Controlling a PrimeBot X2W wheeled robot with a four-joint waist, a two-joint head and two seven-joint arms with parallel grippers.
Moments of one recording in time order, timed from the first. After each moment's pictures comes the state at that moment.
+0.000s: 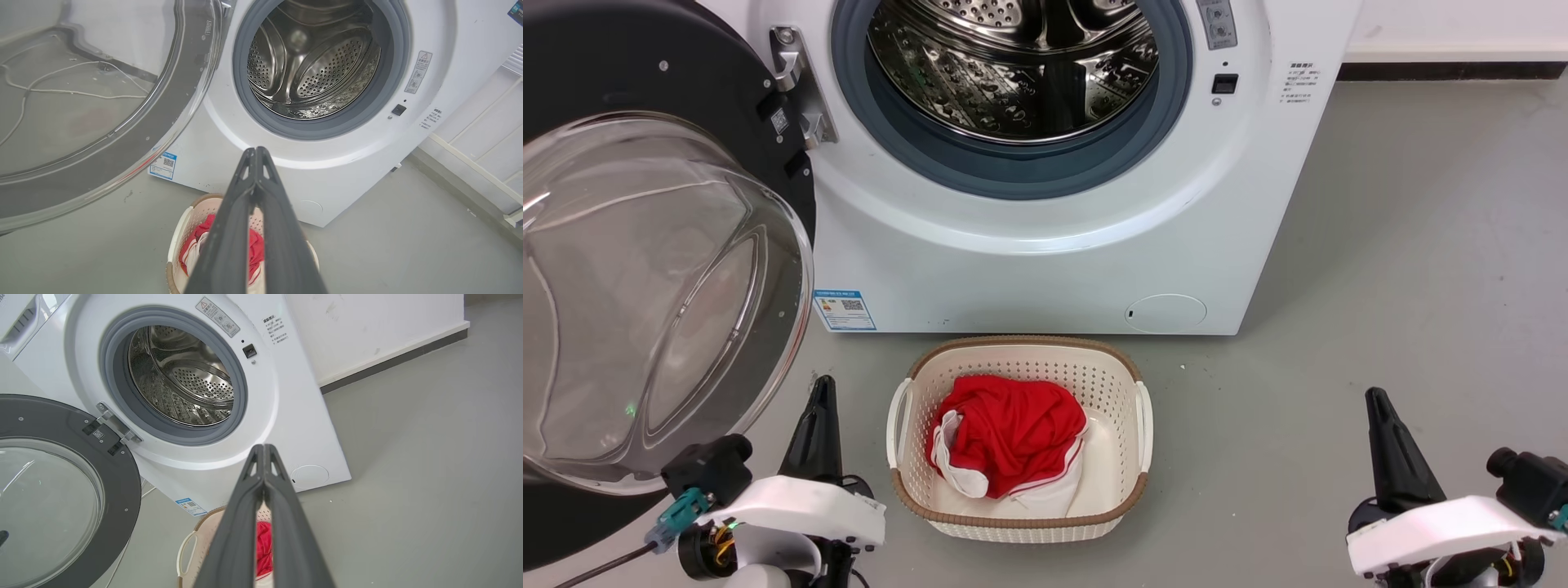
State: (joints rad) left arm -0.10 0.06 0.01 0.23 -0.46 -0.07 -0.16; right arm 0.01 -0.07 0.00 0.12 0.51 0.13 -0.14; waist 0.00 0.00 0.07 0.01
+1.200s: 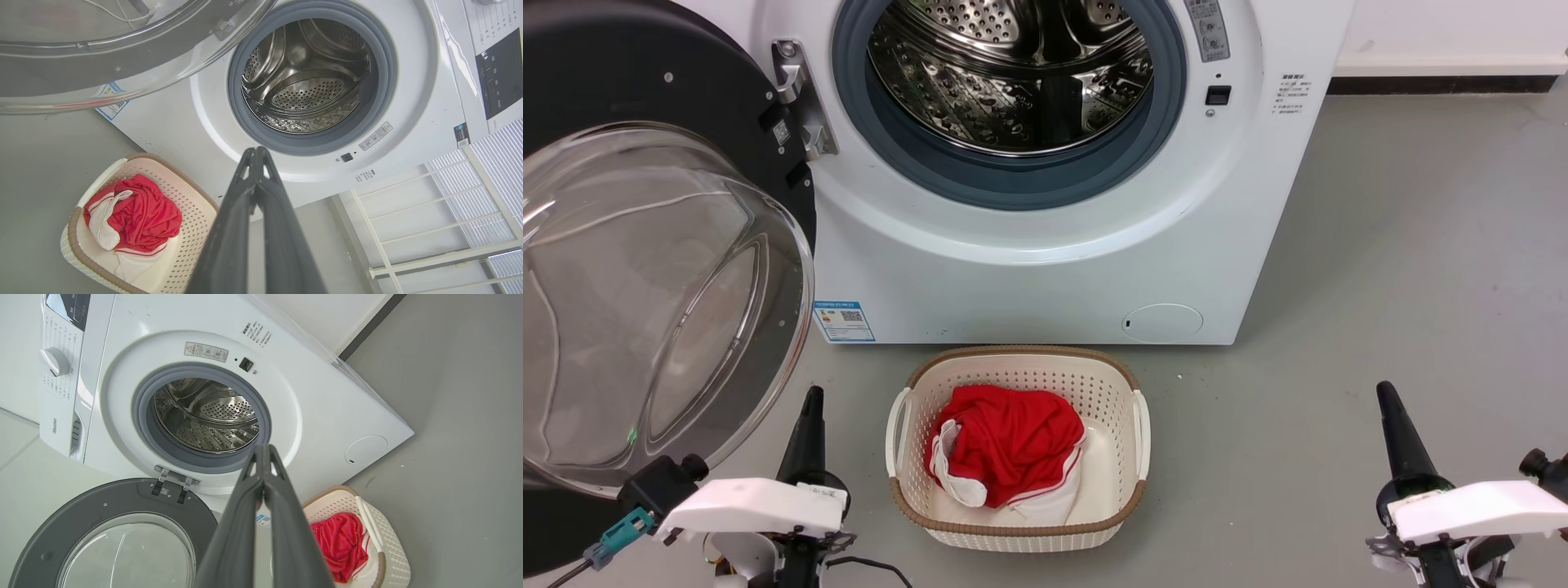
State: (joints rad) left arm -0.10 0.06 0.06 0.23 -0.98 -0.10 -0.04; right arm -0.04 -0.08 -0.02 0.17 1.04 0.13 -0.05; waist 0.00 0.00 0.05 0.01
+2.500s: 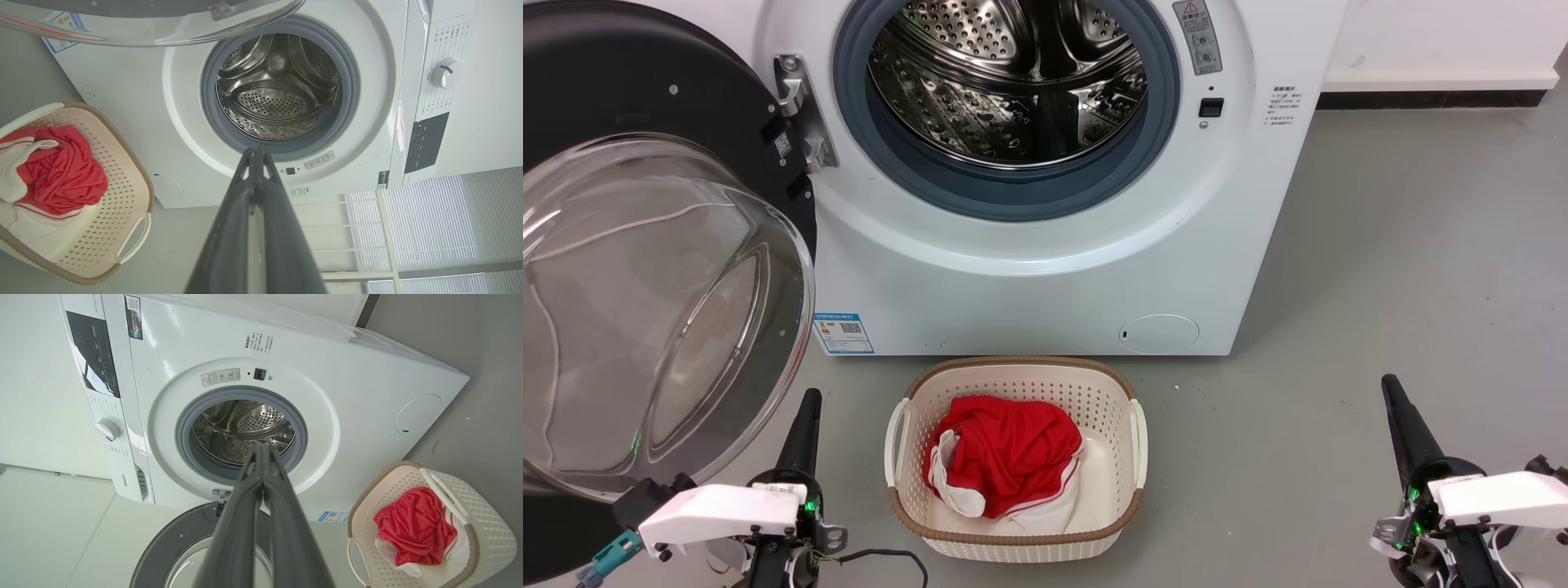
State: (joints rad) left arm -0.10 0.05 0.09 0.24 -1.37 -0.12 0.06; right arm -0.08 -0.08 -0.05 0.22 1.42 0.13 0.03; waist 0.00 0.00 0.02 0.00
